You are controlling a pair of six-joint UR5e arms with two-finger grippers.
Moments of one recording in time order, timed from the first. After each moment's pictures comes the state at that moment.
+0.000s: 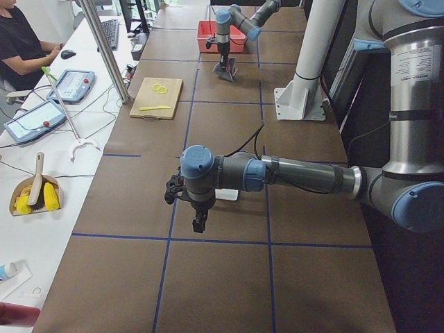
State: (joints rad) left arm -1.53 -1.46 -1.80 -1.51 -2.37 0.09; right arm 0.77 -1.32 1.89 -1.45 2.14 1.22
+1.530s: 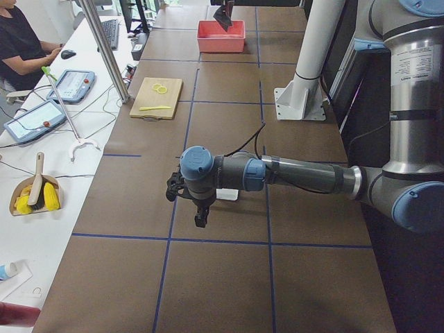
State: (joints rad) left arm -1.53 -1.46 -1.80 -1.50 -2.45 0.08; right arm 1.26 -1.68 1.90 -1.48 2.28 0.35
